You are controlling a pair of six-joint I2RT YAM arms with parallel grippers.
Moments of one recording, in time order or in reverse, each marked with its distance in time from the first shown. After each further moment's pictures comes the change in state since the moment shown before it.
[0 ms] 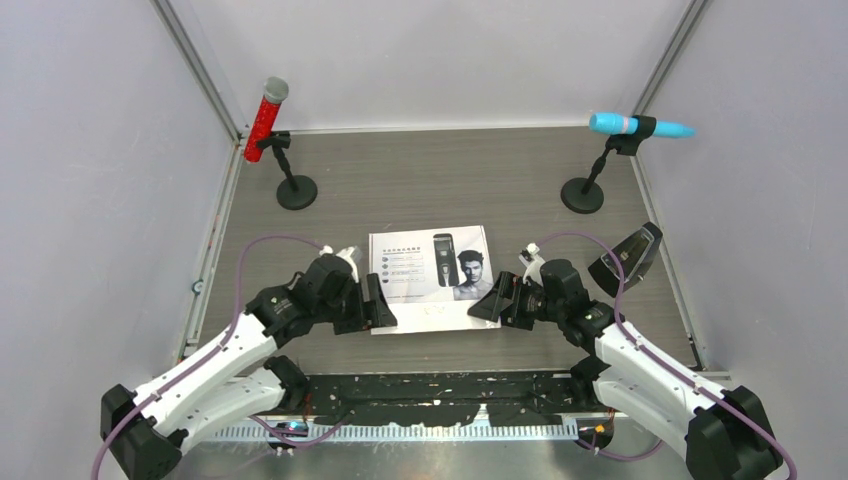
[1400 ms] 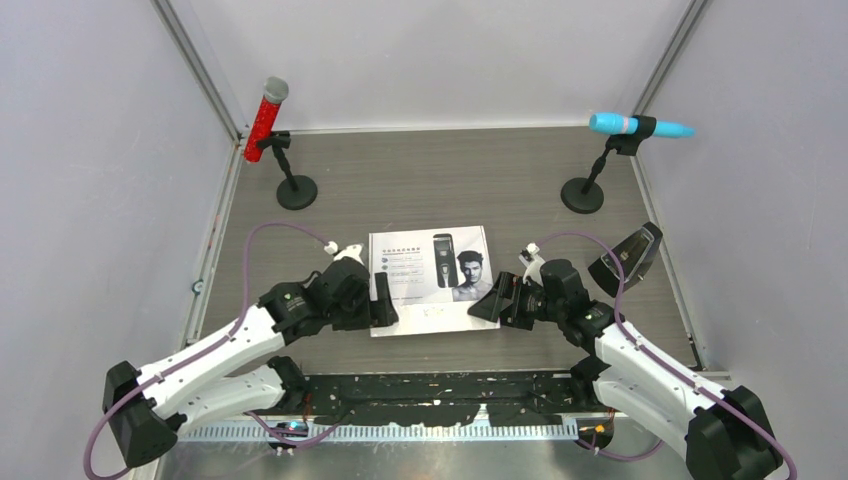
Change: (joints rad) left arm -0.160 0.089 0.078 -0.045 -0.264 -0.021; right arm 0.000 0.000 0.000 0.000 -0.002 0.000
